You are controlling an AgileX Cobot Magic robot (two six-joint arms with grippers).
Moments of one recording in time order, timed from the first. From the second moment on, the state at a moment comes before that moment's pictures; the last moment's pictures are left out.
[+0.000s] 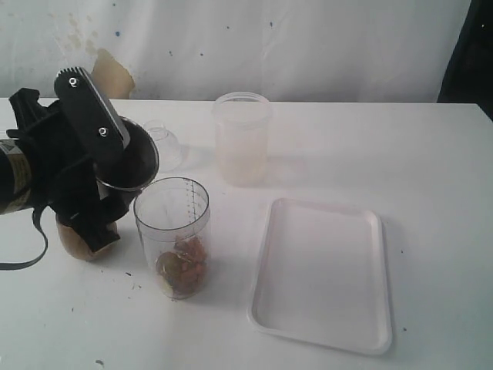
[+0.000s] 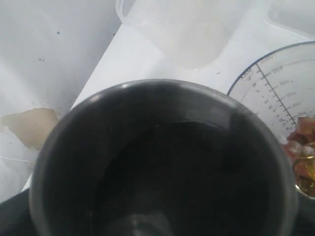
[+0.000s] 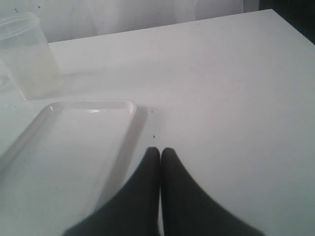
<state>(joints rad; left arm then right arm) -0.63 1.26 -0.67 1.30 0.21 -0.62 0.04 0.00 0.00 -0.21 0.37 0.40</state>
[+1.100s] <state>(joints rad) -0.67 1.26 -0.70 1.39 0.30 -0.54 0.04 0.00 0.00 -0.21 0.37 0.40</state>
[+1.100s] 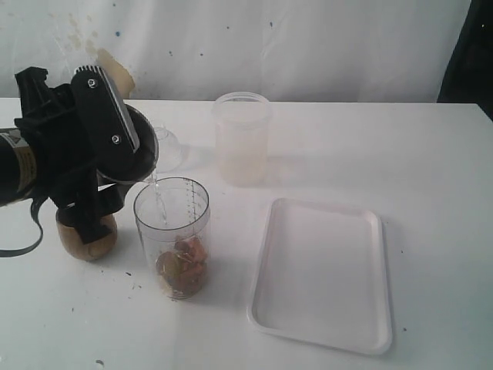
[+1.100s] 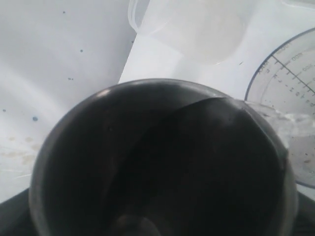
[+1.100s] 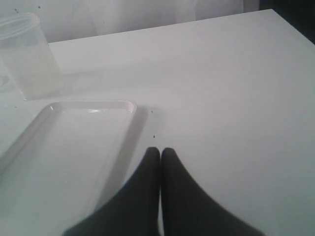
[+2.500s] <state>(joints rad) -0.67 1.26 -0.70 1.63 0.30 -0.52 0.04 0.00 0.00 -0.21 0.37 0.40</state>
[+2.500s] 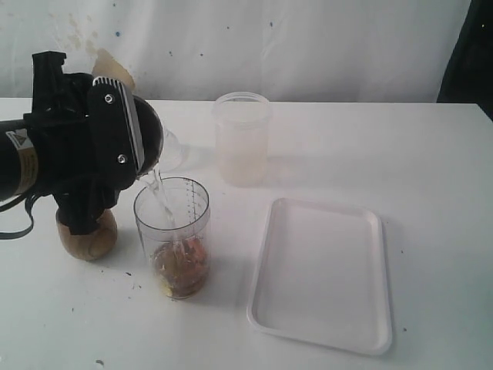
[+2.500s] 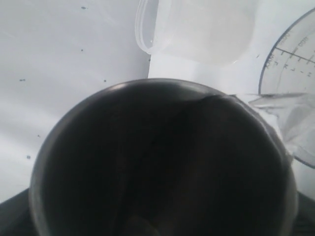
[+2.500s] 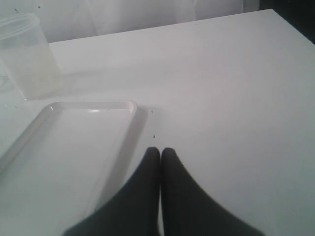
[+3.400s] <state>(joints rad) -0.67 1.26 -0.70 1.65 0.30 -0.60 0.04 0.00 0.00 -0.21 0.37 0.40</state>
